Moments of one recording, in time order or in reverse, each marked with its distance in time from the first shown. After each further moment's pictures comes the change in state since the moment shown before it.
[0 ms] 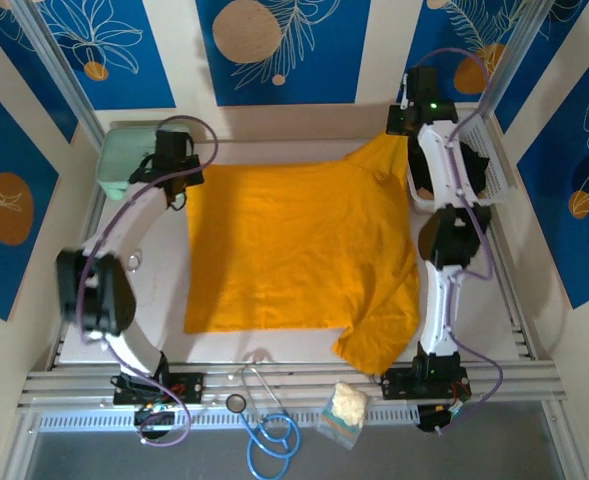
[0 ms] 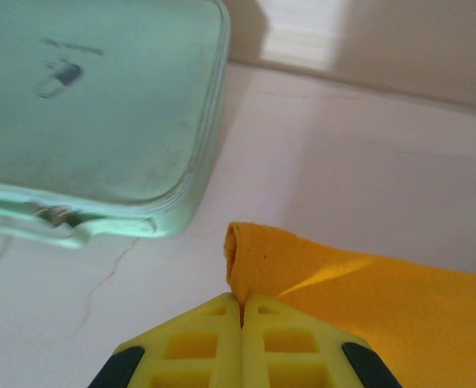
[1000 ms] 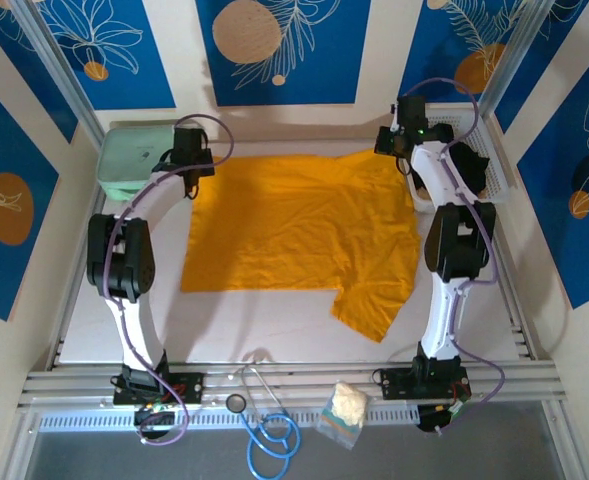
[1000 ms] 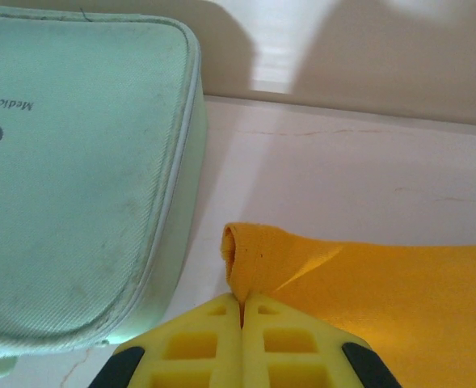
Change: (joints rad) left arm 0.000 0.200 0.090 0.183 -0.030 0.089; right arm 0.027 -0.302 -0.677 0.404 -0.094 0.101
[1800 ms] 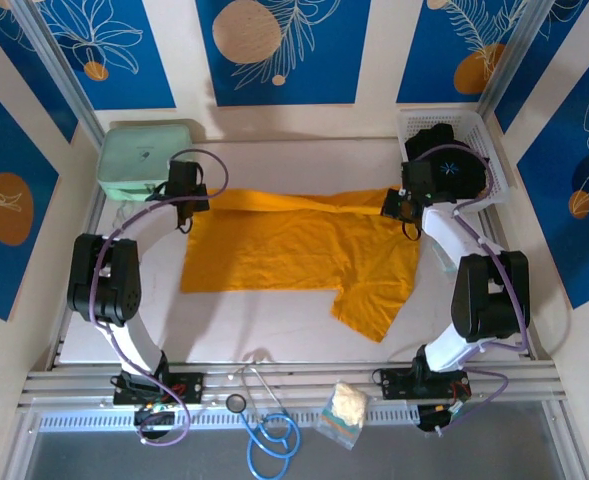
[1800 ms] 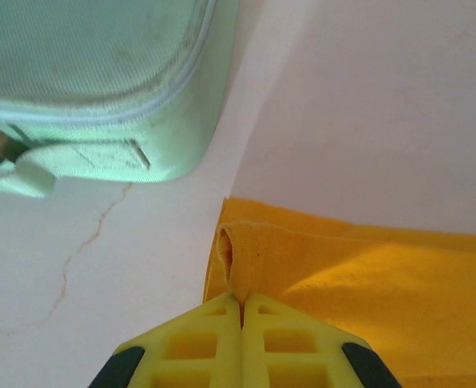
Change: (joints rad) left arm 0.000 -0.198 -0.380 0.038 0.009 -0.035; right arm 0.008 -0.476 -0.784 0.142 0.050 0.143
